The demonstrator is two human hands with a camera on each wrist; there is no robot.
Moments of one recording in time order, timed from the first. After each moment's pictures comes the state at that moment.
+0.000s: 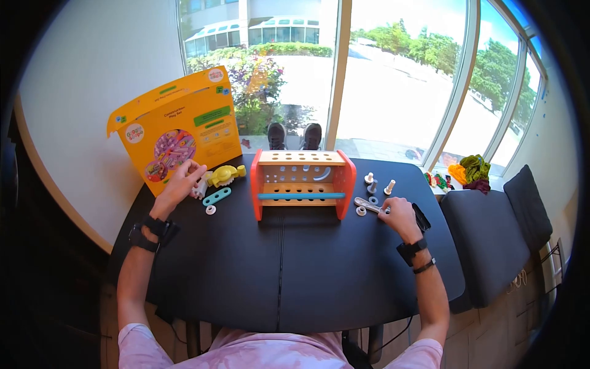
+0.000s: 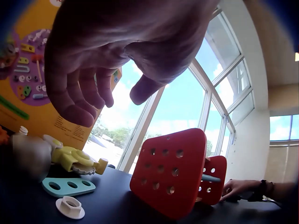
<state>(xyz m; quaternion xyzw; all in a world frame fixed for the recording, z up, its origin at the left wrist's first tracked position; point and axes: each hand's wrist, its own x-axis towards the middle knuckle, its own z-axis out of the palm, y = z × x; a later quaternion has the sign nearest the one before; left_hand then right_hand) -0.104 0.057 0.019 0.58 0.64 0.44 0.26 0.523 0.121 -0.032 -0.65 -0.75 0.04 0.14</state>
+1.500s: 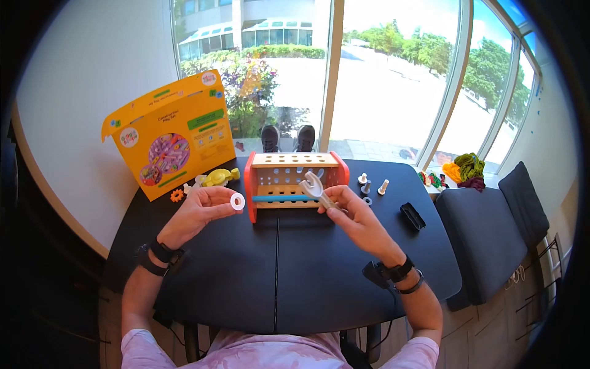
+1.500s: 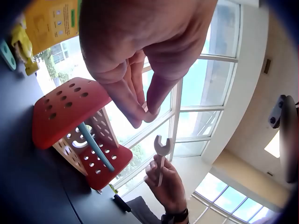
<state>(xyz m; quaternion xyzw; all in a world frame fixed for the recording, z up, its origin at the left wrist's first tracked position) -0.006 -0.008 0.043 0.60 0.36 0.45 0.56 0.396 0.020 0.051 -0.30 -0.74 0.47 0.37</state>
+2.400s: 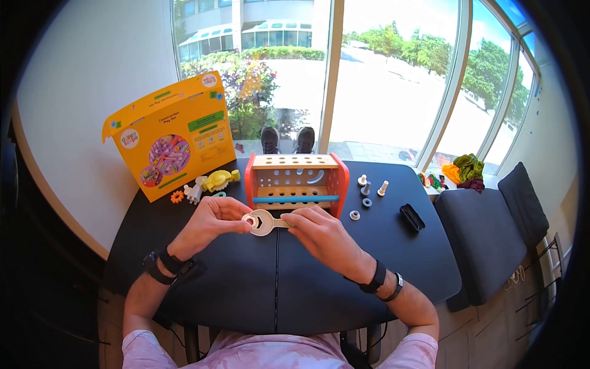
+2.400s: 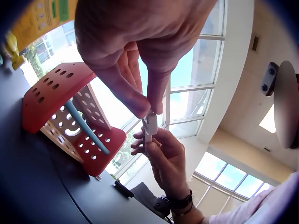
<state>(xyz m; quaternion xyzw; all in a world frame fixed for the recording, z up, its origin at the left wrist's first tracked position) 0.022 -0.018 0.035 0.59 0.36 0.46 0.56 0.340 -0.001 0.040 -0.23 -0.90 0.09 0.36</state>
